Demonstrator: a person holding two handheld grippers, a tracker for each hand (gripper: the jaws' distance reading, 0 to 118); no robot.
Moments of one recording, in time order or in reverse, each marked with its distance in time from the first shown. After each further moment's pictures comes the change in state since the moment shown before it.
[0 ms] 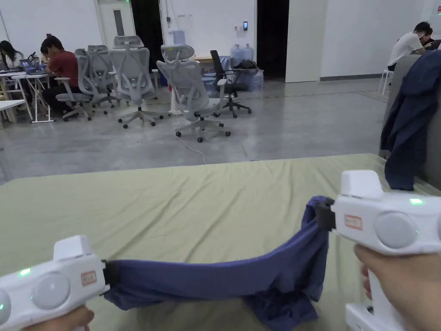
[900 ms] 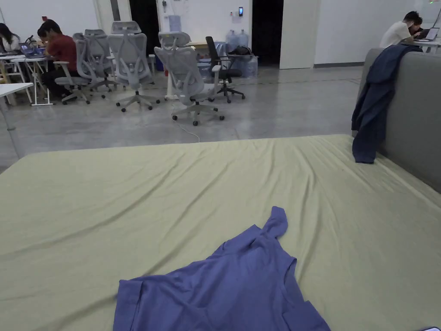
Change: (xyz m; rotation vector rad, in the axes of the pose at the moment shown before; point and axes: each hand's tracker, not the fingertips) left arm -0.066 -0.311 0.218 -0.365 0.073 -0.020; right arm 0.021 -0.288 0.203 -0.666 0.082 0.220
